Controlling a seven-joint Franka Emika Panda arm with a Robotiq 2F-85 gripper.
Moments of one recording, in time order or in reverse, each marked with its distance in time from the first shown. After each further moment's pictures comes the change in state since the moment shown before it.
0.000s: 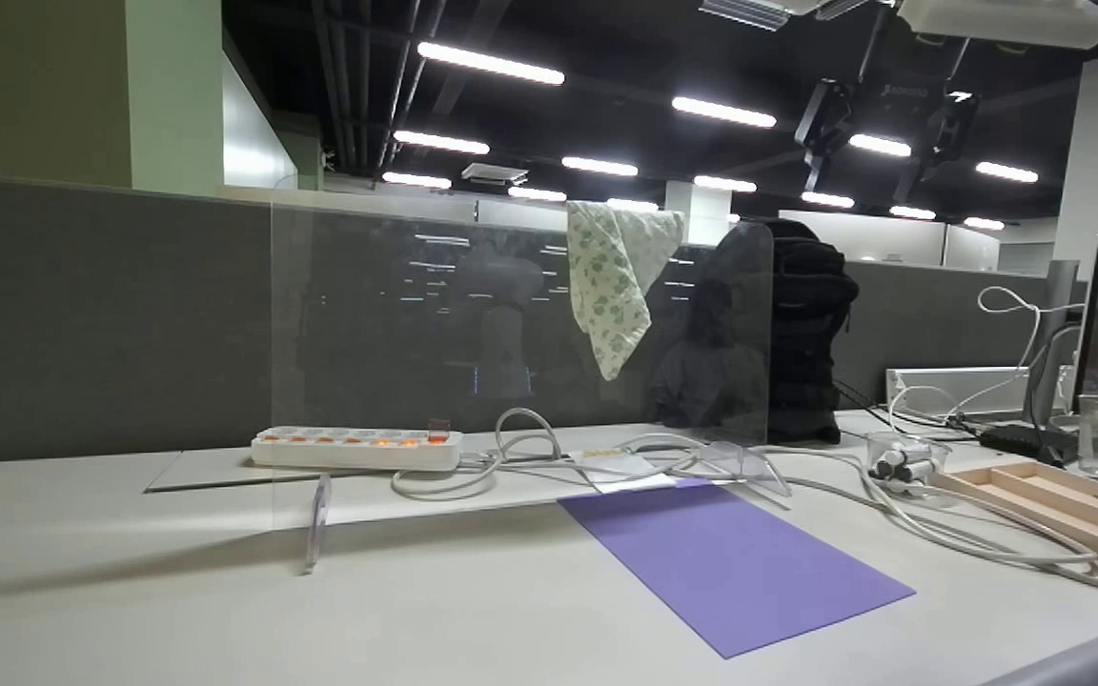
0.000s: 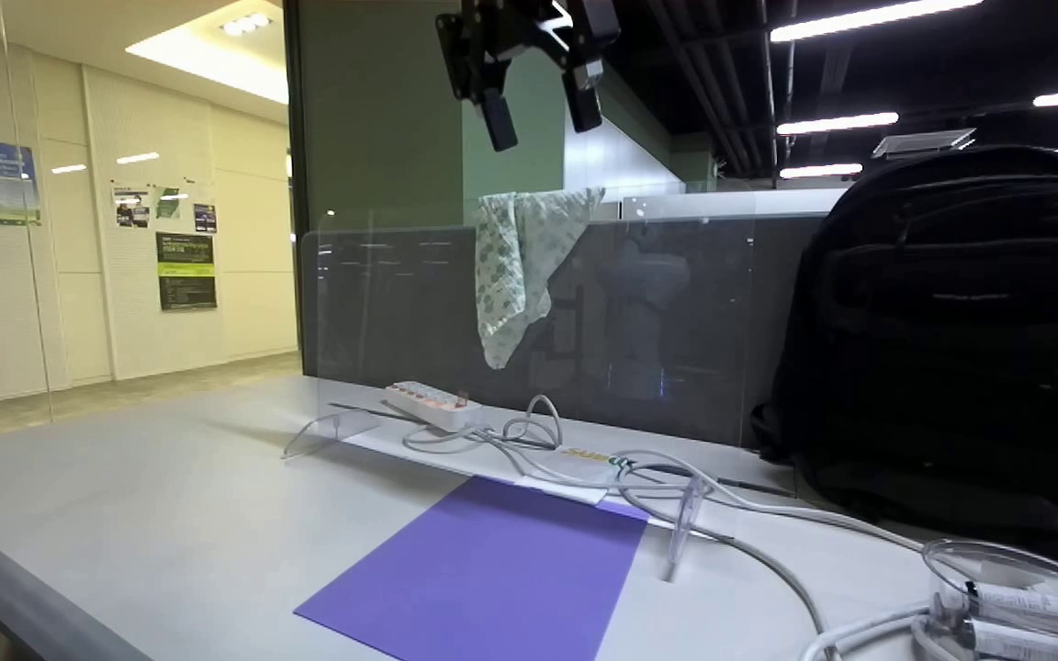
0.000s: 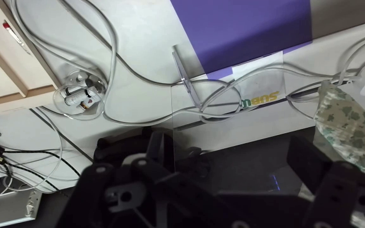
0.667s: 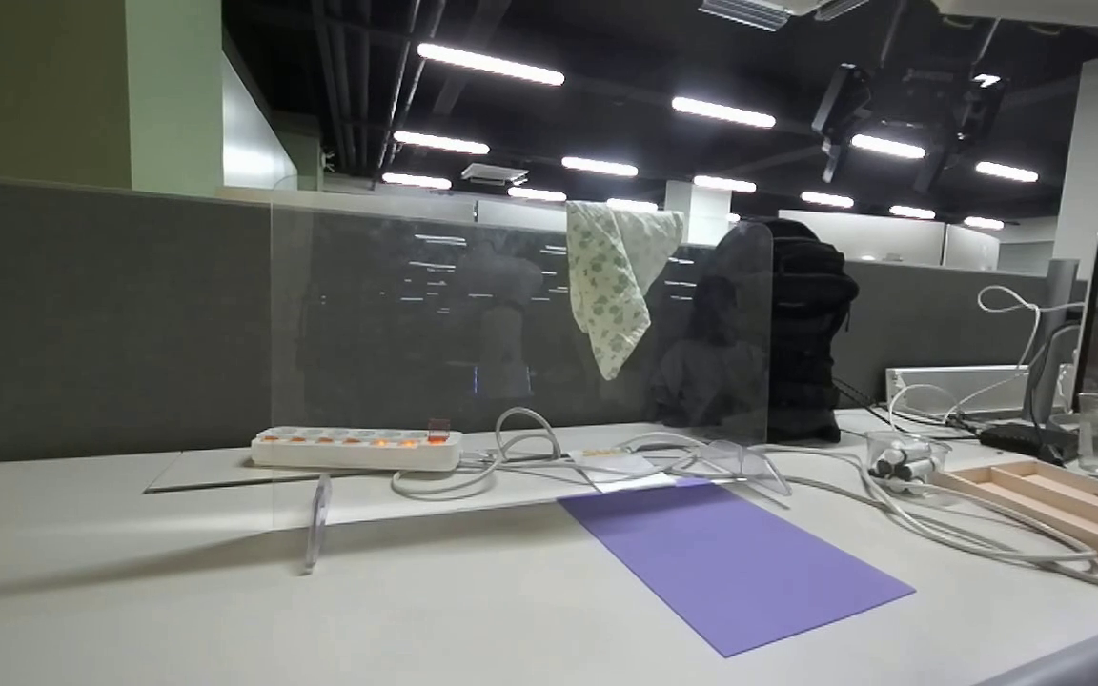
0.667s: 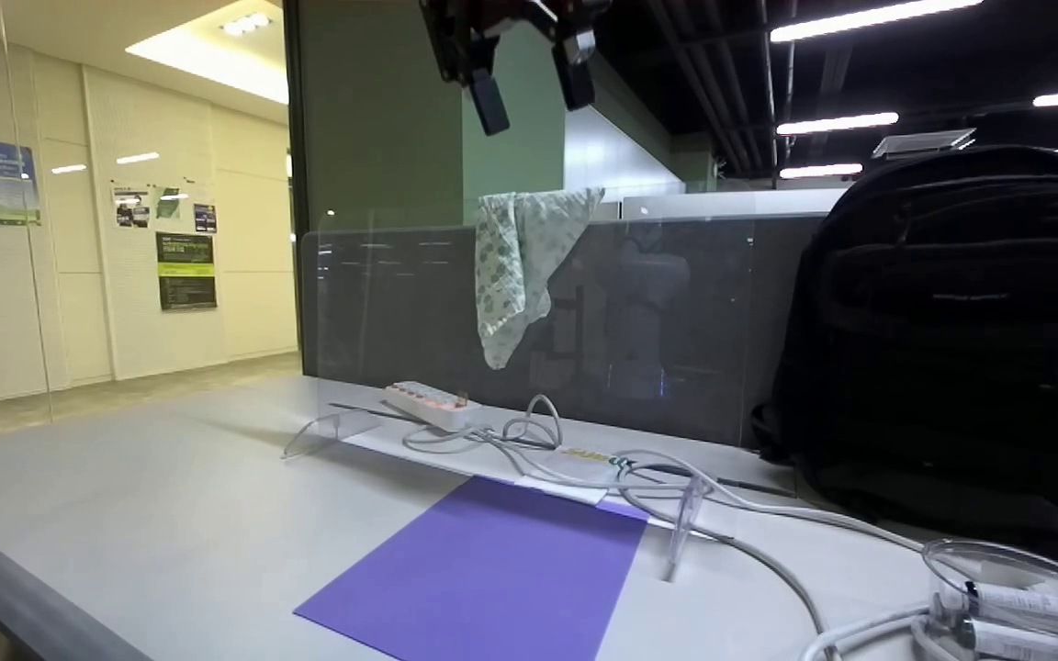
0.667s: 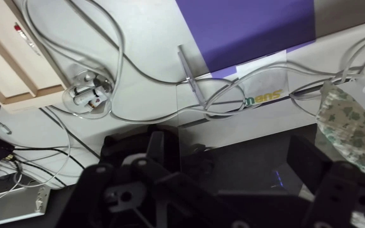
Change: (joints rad) arm -0.020 -0.070 0.005 -0.041 -0.014 -0.011 0.009
